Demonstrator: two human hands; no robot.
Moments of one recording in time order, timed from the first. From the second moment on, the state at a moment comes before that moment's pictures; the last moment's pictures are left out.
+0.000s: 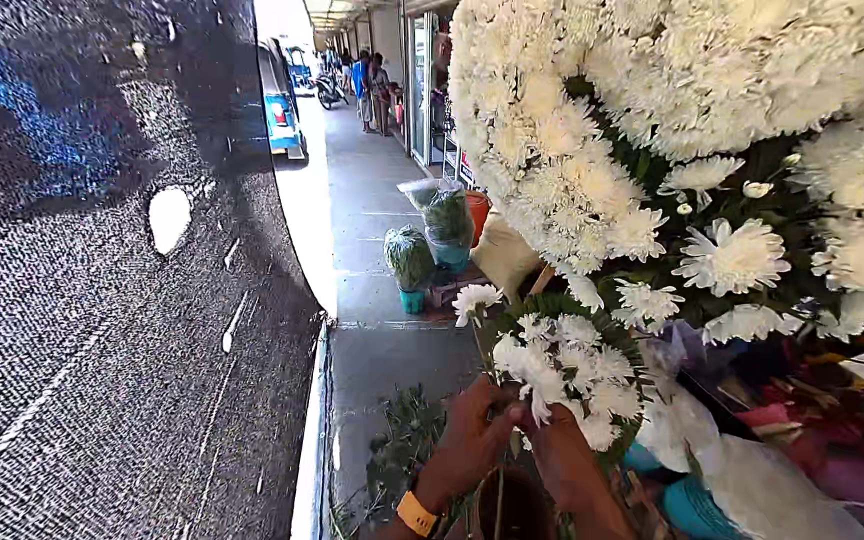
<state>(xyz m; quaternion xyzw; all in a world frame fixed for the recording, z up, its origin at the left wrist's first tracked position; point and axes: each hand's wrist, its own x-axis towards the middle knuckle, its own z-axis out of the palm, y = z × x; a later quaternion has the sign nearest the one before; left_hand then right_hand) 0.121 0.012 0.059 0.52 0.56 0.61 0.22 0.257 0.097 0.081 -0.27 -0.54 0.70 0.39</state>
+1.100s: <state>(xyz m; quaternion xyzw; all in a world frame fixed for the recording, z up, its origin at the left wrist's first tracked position) -0.101 0.389 0.128 0.29 0.36 0.80 0.39 0.148 0.360 0.303 -0.27 -0.91 0.03 0.32</state>
